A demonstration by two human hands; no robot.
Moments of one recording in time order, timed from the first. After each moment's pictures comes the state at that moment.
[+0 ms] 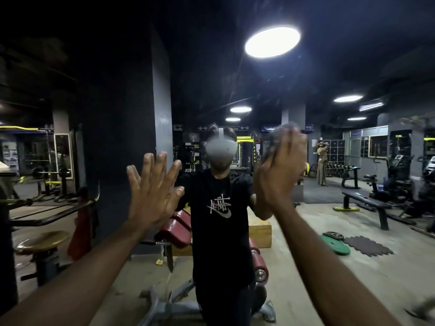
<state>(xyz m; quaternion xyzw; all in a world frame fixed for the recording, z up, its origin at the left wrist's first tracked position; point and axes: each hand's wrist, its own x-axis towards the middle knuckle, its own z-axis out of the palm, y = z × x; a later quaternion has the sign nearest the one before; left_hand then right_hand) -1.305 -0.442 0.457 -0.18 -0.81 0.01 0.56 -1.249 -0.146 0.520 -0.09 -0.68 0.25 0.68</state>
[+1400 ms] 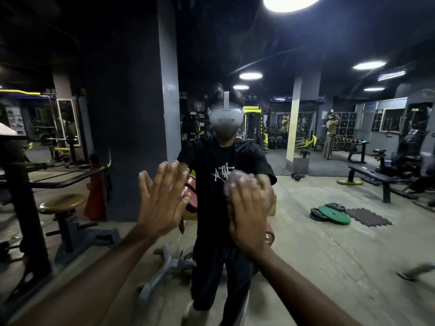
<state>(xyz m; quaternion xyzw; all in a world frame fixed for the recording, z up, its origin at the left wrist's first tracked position) -1.304 -0.500 0.344 -0.20 -0.81 0.01 0.55 -1.266 -0.253 0.309 0.14 -0.78 0.10 0.60</state>
